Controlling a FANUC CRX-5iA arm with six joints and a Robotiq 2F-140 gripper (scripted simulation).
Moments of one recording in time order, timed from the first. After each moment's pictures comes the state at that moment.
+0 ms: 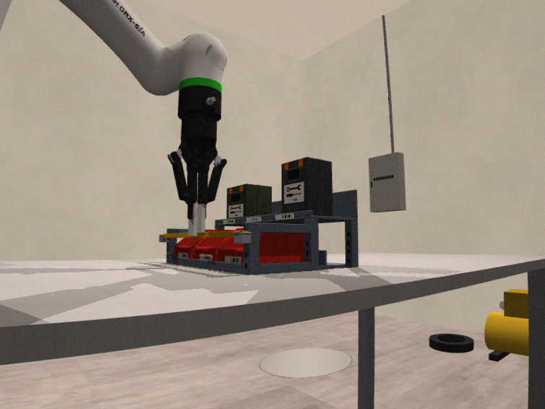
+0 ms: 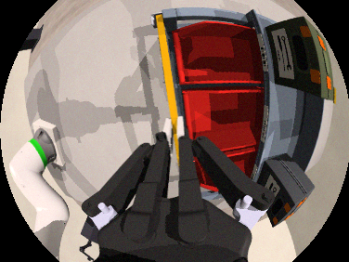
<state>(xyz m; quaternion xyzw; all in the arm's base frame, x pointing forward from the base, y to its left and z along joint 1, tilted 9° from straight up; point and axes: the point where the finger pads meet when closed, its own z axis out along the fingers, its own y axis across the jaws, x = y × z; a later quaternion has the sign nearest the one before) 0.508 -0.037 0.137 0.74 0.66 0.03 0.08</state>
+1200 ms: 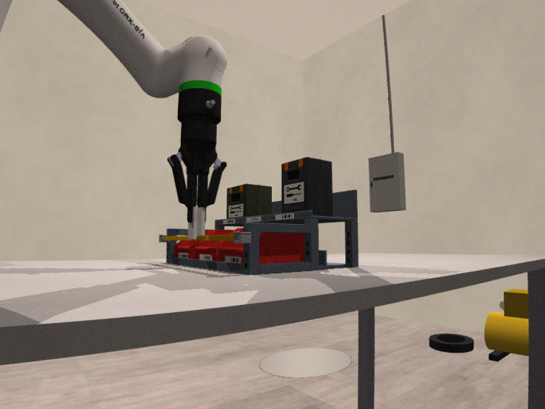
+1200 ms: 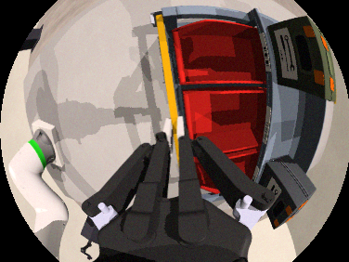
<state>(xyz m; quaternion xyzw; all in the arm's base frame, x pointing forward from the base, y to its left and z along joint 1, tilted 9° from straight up) 0.509 -0.037 0.130 0.74 0.66 0.03 0.08</state>
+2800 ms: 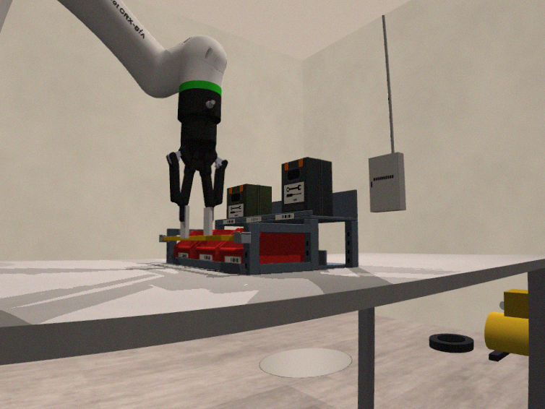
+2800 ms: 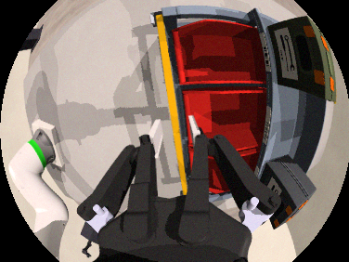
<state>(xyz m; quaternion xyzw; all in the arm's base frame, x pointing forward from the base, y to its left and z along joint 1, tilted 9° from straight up) 0.509 -0.037 0.130 0.74 0.66 0.03 0.08</state>
